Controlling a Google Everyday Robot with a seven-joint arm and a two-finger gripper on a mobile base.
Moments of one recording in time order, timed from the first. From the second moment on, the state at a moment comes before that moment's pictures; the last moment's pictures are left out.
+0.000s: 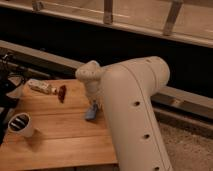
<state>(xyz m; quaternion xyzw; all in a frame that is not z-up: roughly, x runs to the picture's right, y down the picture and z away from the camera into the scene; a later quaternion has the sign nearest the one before) -0.043 0.096 0.876 -0.22 0.33 0.67 0.62</state>
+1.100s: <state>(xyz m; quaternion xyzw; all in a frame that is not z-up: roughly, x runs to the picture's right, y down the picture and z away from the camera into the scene) -0.136 0.120 0.896 -0.33 0.29 0.58 0.69</state>
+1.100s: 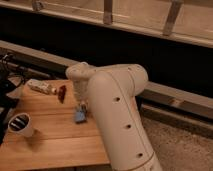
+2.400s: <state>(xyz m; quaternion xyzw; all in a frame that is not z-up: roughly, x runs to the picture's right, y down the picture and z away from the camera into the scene) -0.111 0.150 0.870 -0.31 0.30 0.60 0.67</state>
